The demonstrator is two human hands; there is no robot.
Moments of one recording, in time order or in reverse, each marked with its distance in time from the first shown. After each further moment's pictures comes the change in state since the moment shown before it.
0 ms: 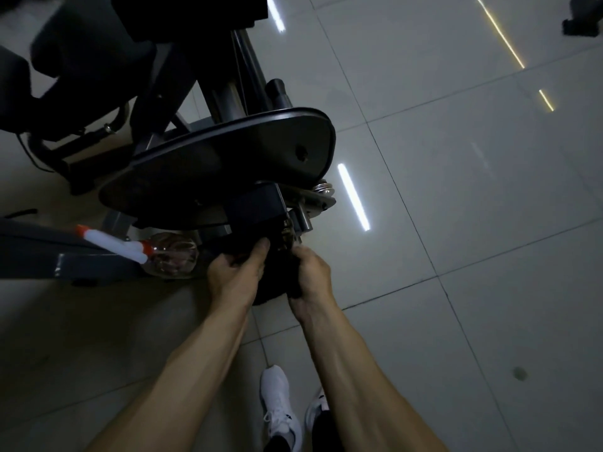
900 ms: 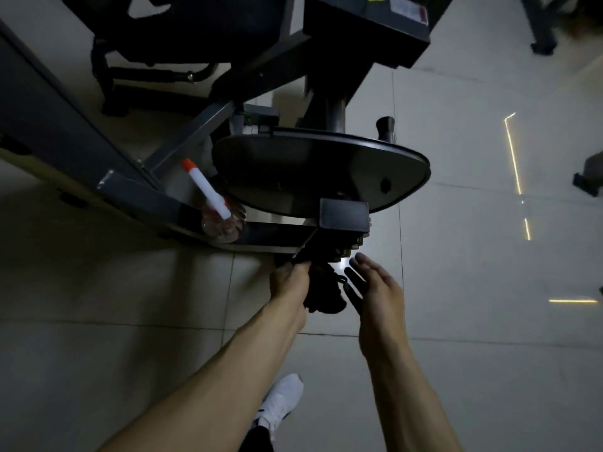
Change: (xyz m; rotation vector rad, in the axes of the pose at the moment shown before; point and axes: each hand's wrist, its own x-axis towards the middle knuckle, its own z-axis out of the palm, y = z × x) left_hand -0.002 -0.022 0.006 -0.418 0.017 -0.532; right_hand -0.057 -0.043 -0.005 -0.678 0.016 -0.326
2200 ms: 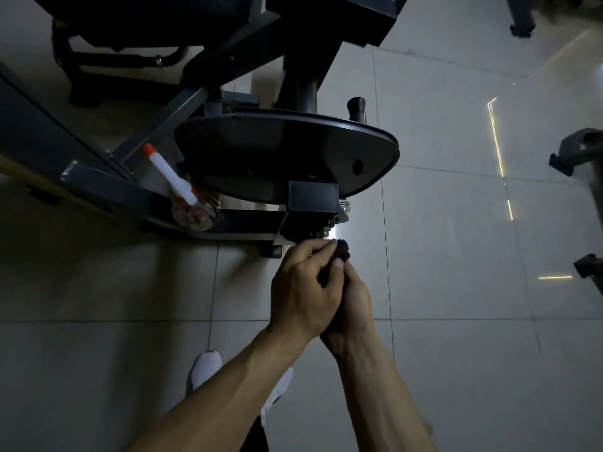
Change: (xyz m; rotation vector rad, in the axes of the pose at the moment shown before) left_hand -0.059 -0.028 0.012 0.796 -0.135 1.075; right_hand -0.024 0.009 -0.008 0.500 -0.113 0.383
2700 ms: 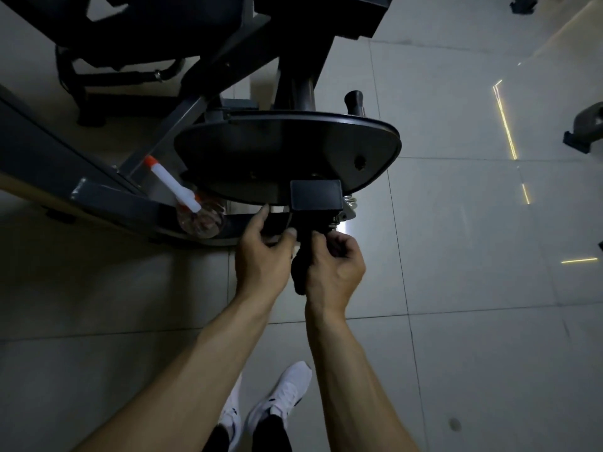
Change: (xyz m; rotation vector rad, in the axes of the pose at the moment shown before) left_hand 0.045 -0.027 -0.049 -0.325 0.077 -0.428; right_hand 0.028 0.028 0.049 -0.365 0.256 -0.656
